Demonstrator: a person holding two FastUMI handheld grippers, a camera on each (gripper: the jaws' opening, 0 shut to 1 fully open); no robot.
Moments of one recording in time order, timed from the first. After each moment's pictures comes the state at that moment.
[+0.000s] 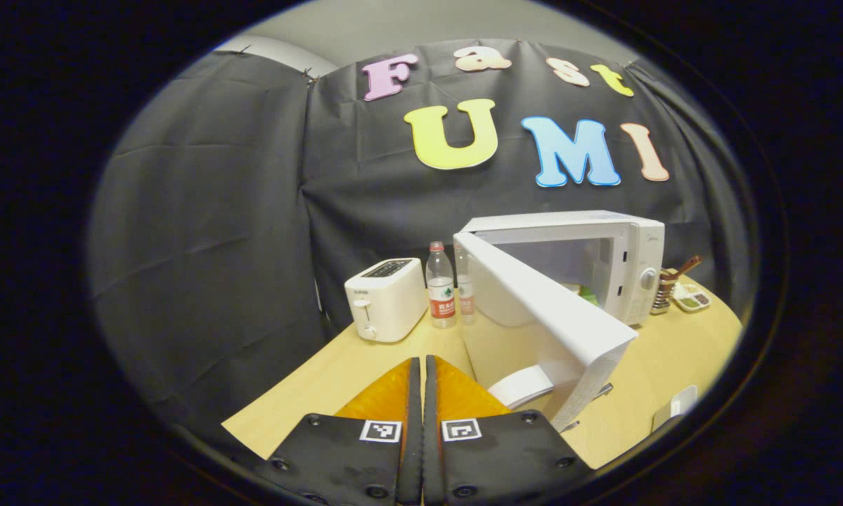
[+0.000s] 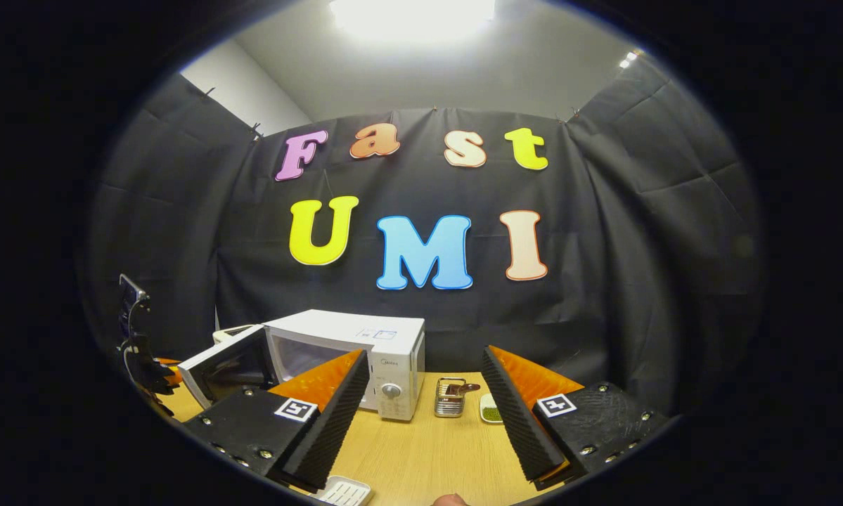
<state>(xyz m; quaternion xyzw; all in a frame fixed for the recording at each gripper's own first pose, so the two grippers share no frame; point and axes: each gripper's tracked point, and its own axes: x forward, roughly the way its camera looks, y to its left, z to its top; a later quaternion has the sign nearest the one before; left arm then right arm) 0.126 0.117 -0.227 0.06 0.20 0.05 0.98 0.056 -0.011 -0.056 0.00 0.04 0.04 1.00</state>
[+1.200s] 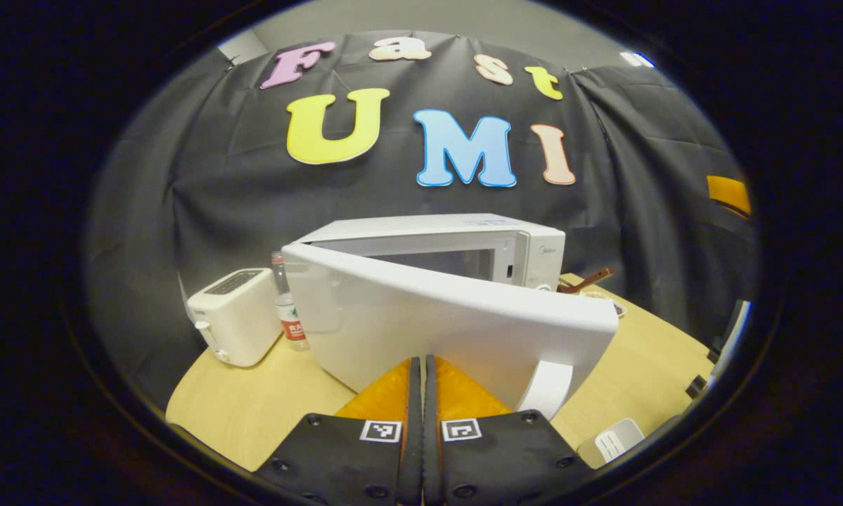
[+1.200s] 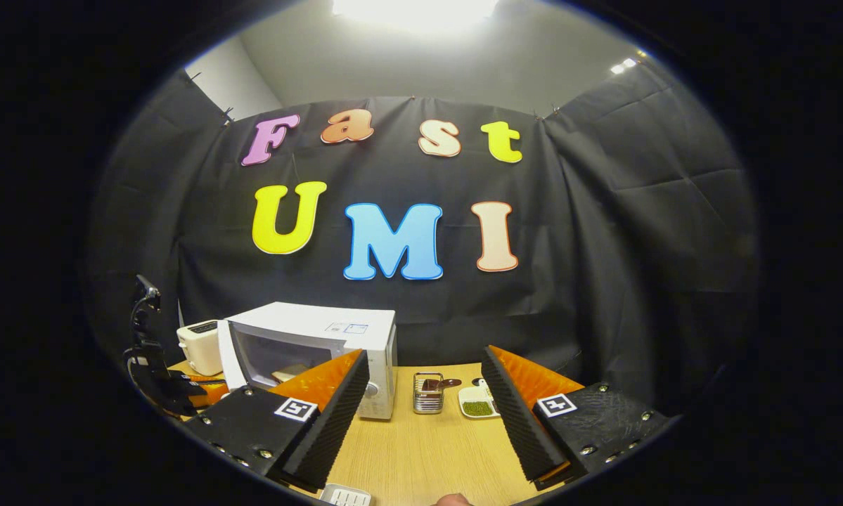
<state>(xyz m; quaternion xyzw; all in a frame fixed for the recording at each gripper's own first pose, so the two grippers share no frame) 0.209 -0.046 -0.249 0.01 0.21 -0.19 0.96 0.086 -0.009 -0.068 -0.01 0.06 -0.05 1.00</state>
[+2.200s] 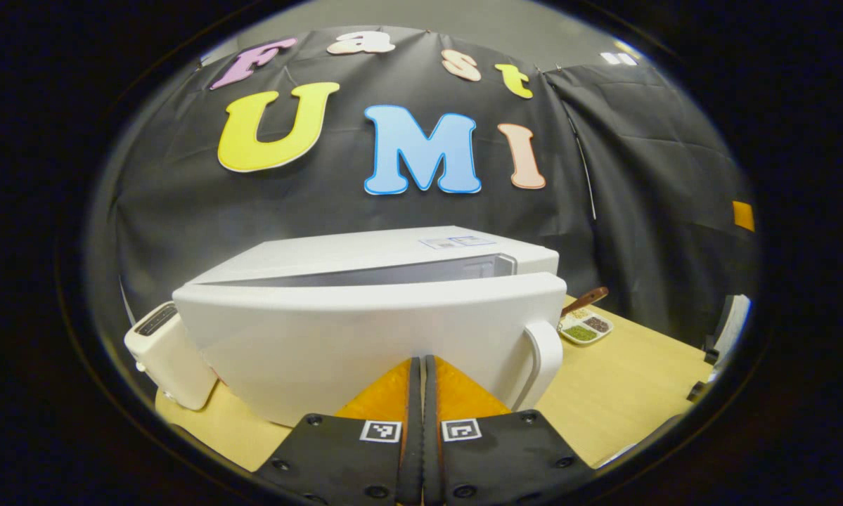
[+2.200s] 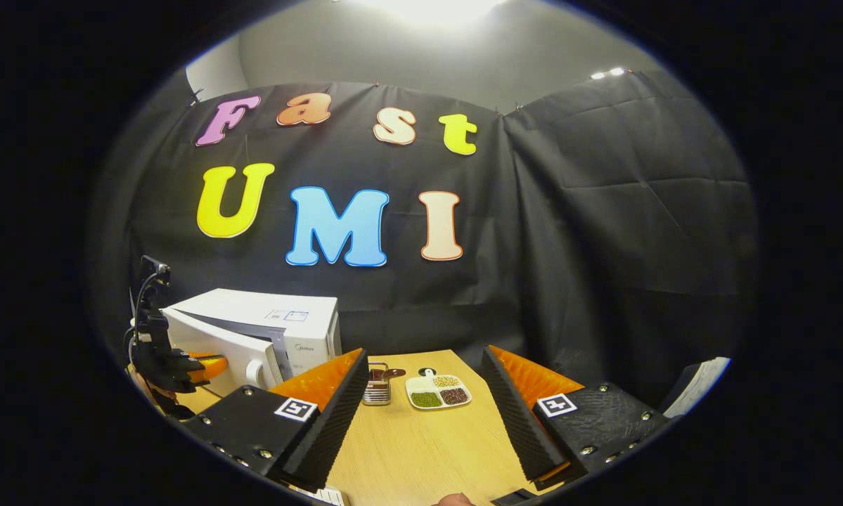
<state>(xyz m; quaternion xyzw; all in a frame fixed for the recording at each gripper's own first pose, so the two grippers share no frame) 0.305 -0.127 -0.256 0.01 0.19 -0.27 0.95 0.076 -0.053 -0.078 -0.03 0.09 -0.17 0.98</state>
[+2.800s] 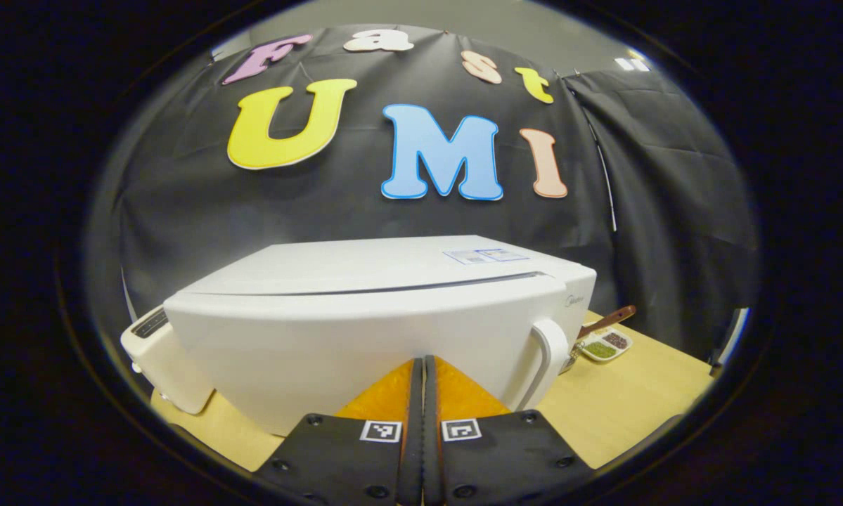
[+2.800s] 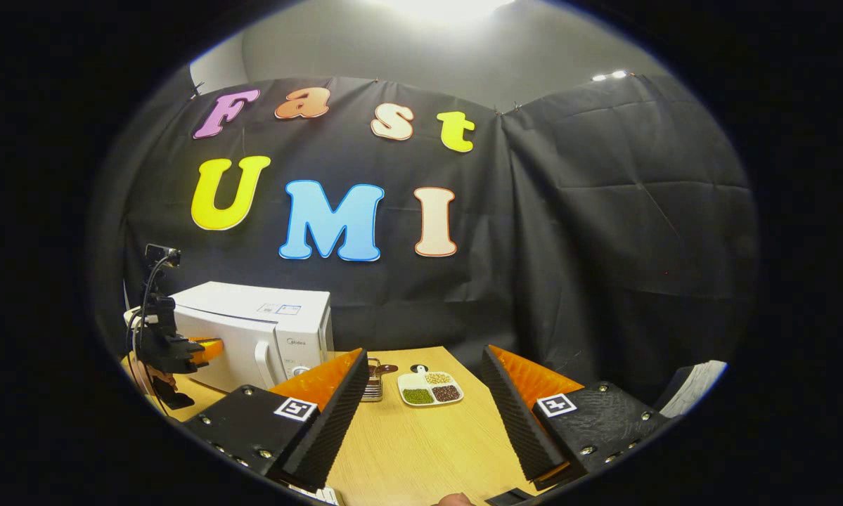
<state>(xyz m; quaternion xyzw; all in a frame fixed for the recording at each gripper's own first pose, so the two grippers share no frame) 0.347 -0.125 -0.256 -0.01 0.18 -0.24 0.96 0.079 -0.053 -0.079 -0.04 0.09 -0.18 0.98</state>
